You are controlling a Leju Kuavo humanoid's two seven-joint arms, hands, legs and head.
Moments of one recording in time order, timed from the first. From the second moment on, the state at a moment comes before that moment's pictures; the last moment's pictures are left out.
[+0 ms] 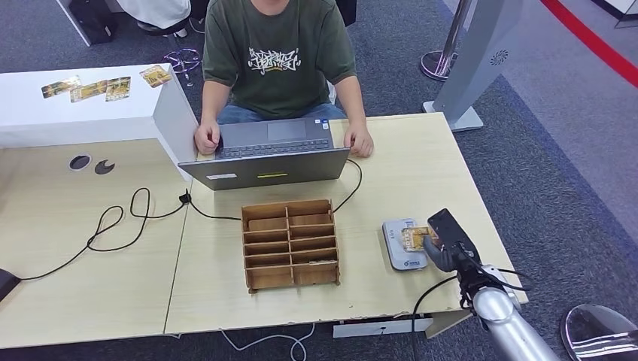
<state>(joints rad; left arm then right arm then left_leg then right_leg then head) -0.10 -0.02 -0.98 -0.15 1.55 0.40 0.25 -0.11 -0.30 0.30 -1.19 0.35 -0.03 0.06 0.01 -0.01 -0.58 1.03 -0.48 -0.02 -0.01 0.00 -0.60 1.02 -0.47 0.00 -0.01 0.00</state>
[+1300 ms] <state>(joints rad) -0.10 -0.02 -0.98 -0.15 1.54 0.40 0.26 -0.25 -0.25 0.36 -0.98 0.34 -0.05 0.04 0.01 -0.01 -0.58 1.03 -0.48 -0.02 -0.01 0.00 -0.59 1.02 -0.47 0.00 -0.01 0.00</state>
